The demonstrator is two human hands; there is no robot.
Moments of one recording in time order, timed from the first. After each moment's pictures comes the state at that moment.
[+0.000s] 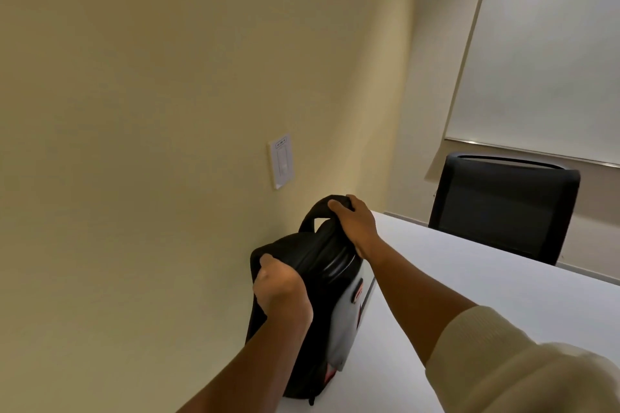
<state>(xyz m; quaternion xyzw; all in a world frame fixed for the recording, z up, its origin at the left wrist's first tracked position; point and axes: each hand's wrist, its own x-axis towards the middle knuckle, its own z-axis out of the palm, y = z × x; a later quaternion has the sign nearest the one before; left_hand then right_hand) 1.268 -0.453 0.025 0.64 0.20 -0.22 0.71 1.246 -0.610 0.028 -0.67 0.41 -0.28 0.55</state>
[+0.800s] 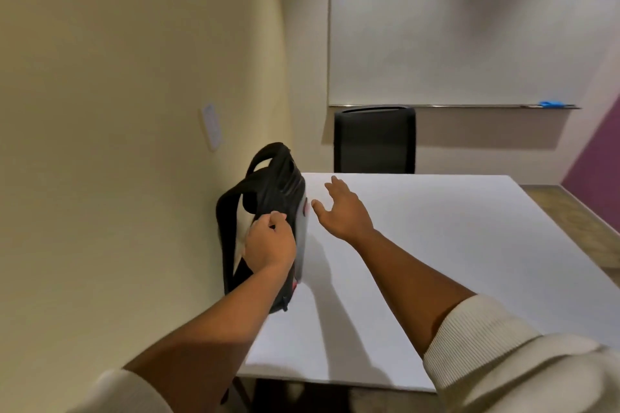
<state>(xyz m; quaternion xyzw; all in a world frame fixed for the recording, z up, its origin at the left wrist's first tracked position) 1.201 -0.331 0.012 0.79 -0.32 -0.16 0.50 1.084 -0.425 0.019 -0.79 0.52 -0.24 0.23</state>
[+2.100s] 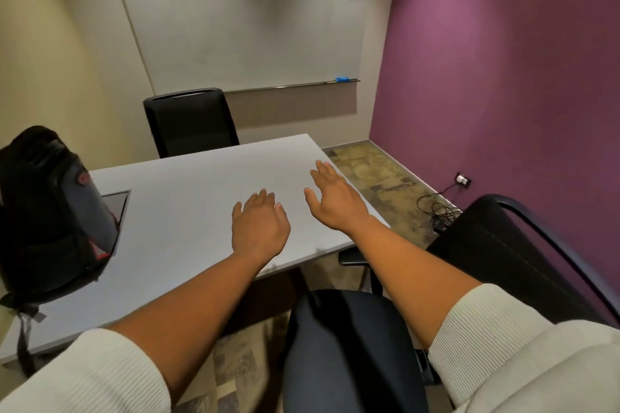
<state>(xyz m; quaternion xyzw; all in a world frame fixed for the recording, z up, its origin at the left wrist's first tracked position) 0.749 -0.145 0.021 0.64 -0.74 -0.05 0.19 0.579 -0.161 0.036 -0.74 0.63 -0.24 0.05</state>
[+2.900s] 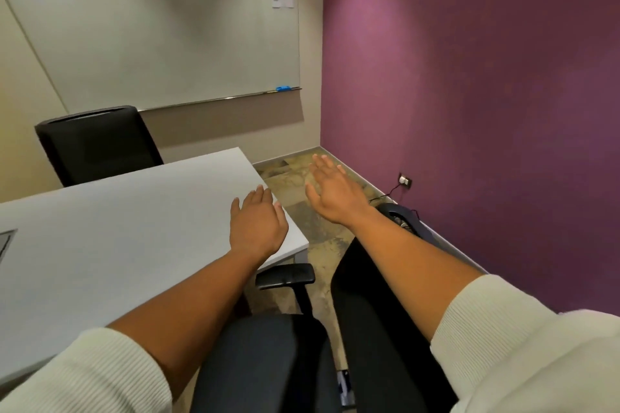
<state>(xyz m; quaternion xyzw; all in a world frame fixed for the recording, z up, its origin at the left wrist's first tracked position) 0.465 -0.158 0.030 0.58 -0.79 -0.02 0.17 0.290 -0.149 0.061 -0.72 0.66 -0.21 0.00</state>
